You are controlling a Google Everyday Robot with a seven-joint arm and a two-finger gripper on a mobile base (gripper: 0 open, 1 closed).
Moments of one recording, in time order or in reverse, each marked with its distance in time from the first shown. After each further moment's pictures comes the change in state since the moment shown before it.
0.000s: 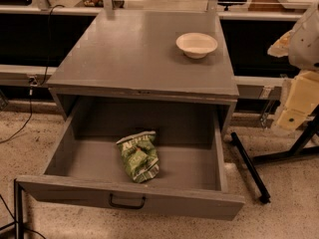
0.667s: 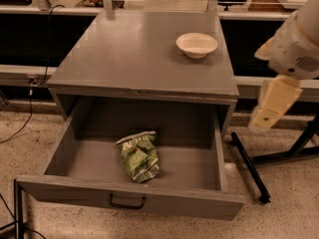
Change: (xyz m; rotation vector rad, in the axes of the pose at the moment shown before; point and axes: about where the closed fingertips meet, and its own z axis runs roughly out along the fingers) arm -0.016 -0.009 0.024 0.018 -0.040 0.037
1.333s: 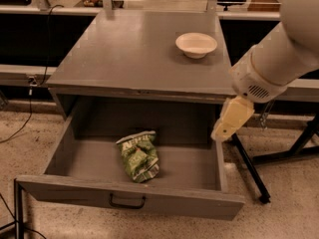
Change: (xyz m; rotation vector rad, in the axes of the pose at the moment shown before) arm -0.038 0.004 0.076 0.035 -0.094 0.064
